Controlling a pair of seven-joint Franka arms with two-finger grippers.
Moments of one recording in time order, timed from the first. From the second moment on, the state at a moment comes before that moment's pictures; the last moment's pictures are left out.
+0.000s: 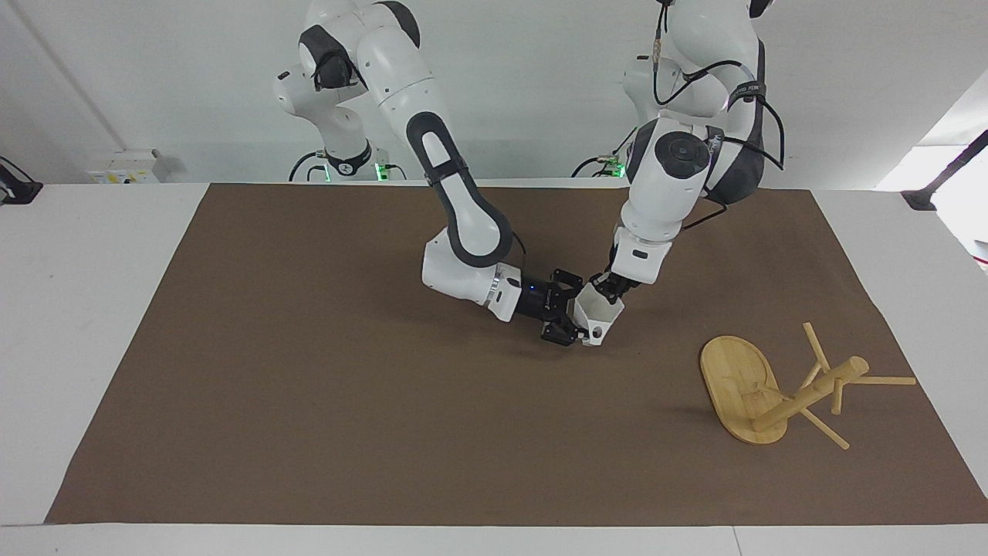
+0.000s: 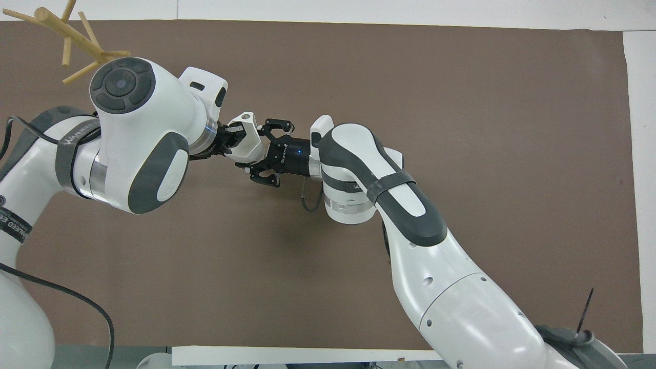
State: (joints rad) left arm -0.57 0.17 0.09 -1.84 -0.06 2.03 -0.76; right arm 0.61 0.63 0.02 -1.67 1.96 2.38 -2.25
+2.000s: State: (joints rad) left arm -0.43 -0.18 0.11 -2.48 -0.07 3.10 -0.85; right arm -0.13 0.35 -0.01 -1.60 0.46 1.76 -1.75
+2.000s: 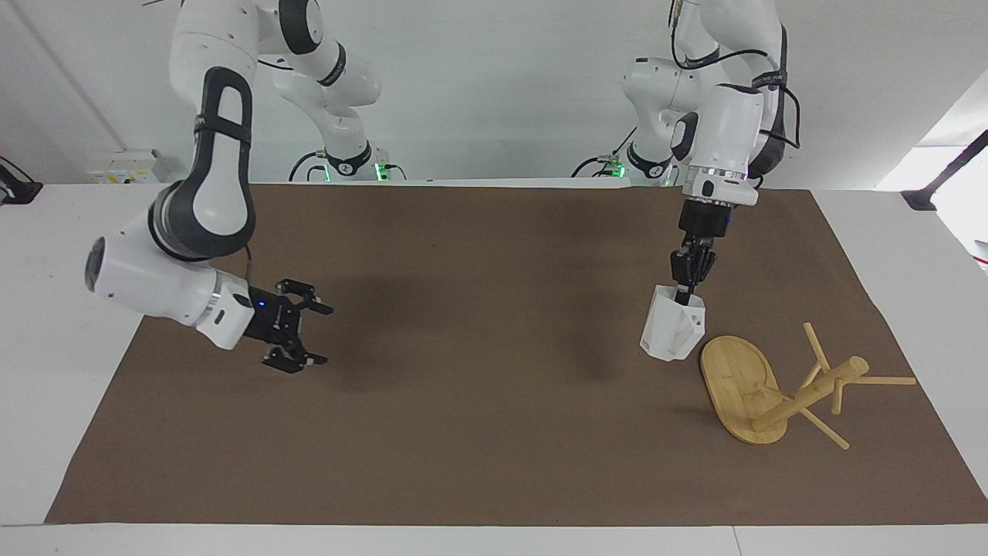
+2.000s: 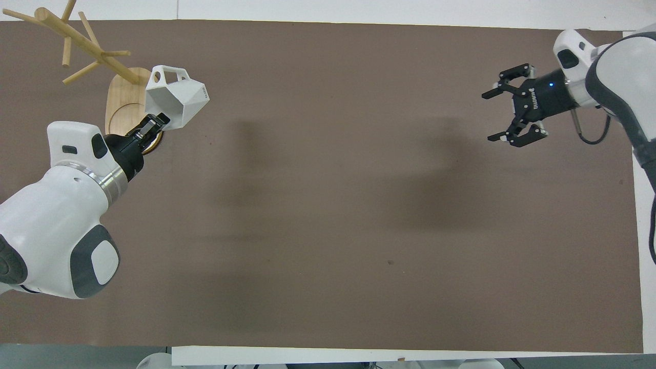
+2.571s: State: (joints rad) left arm -0.38 -0.07 0.11 -2.44 -0.10 3.21 -0.86; right arm -0.12 0.17 -0.01 -1.60 0.15 1.70 -1.07
